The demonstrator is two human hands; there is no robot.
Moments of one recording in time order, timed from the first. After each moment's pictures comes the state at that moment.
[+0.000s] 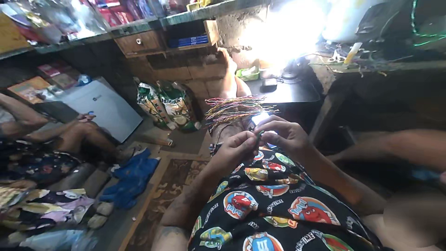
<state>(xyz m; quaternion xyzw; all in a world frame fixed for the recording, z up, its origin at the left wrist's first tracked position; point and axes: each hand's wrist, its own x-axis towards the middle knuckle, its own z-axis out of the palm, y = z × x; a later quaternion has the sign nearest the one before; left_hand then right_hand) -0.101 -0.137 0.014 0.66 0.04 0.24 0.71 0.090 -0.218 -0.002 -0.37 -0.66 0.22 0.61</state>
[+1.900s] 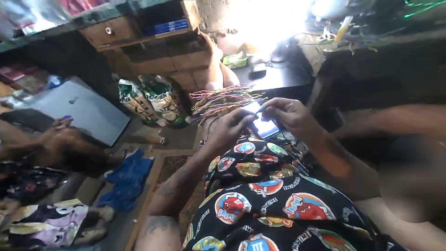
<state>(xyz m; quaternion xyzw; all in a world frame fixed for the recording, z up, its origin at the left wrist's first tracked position) -0.064 -0.111 0.024 0.84 0.12 0.24 0.47 0.143 -0.207 -0.023 -0.36 -0.65 0.21 0.64</state>
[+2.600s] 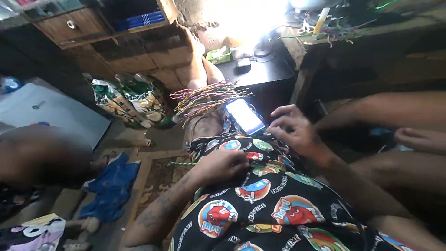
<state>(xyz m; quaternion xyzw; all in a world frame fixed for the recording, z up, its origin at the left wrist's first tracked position) -0.086 -0.133 -0.001 0.95 0.05 -0.05 0.30 0.147 -0.271 -0.059 -0.59 -0.61 -0.01 0.52</state>
